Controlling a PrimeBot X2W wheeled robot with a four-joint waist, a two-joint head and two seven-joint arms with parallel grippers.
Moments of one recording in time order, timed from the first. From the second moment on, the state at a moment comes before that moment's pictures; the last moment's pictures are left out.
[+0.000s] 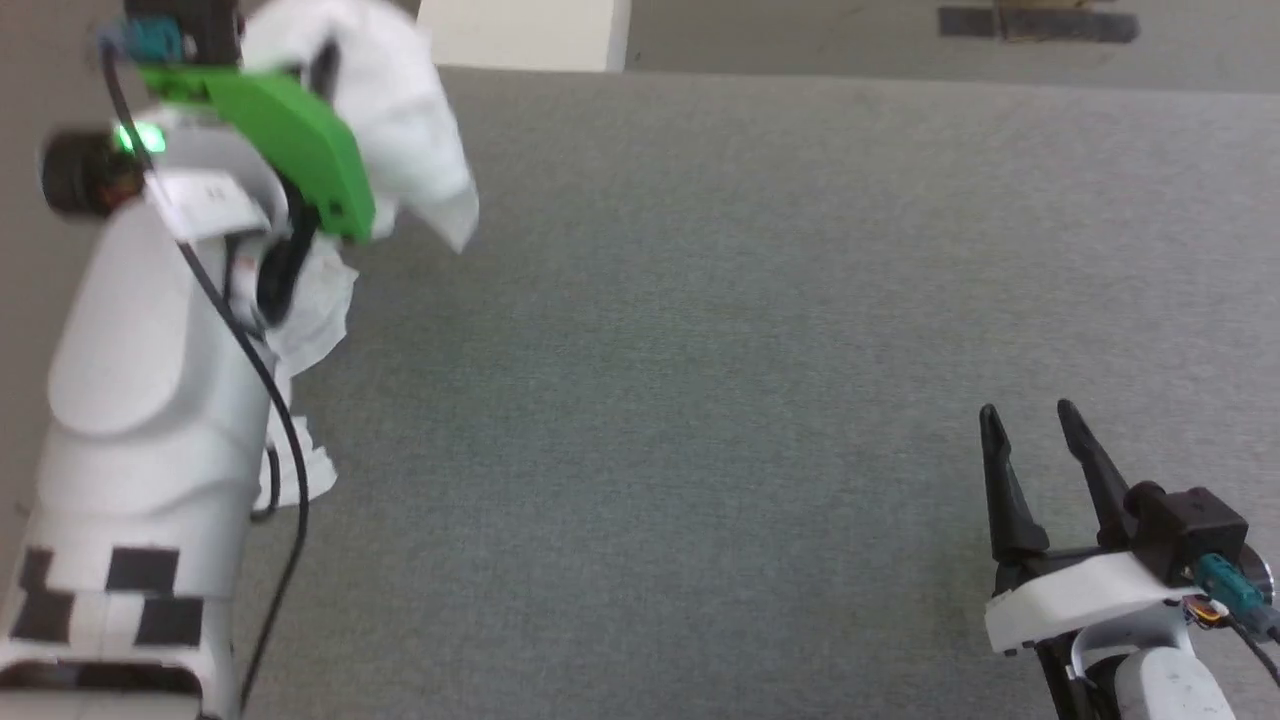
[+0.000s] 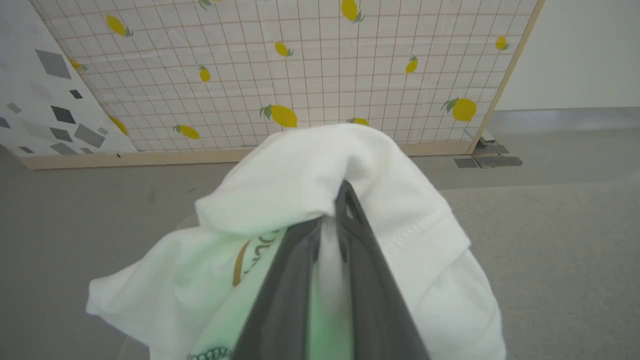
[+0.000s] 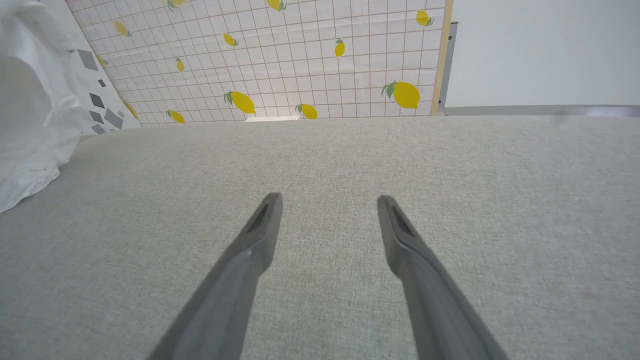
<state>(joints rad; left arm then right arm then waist) -0.87 0.27 -0.18 0.48 -0.34 -0.06 0.30 -0.06 -0.05 -0.05 0.12 0.12 0.13 -0.19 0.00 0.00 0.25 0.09</state>
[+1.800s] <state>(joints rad) -0.42 0.08 -0.31 0.23 -0.88 -0.02 0.33 -0.02 -0.05 -0.07 0.26 0.18 0.13 -0.24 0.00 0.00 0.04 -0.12</state>
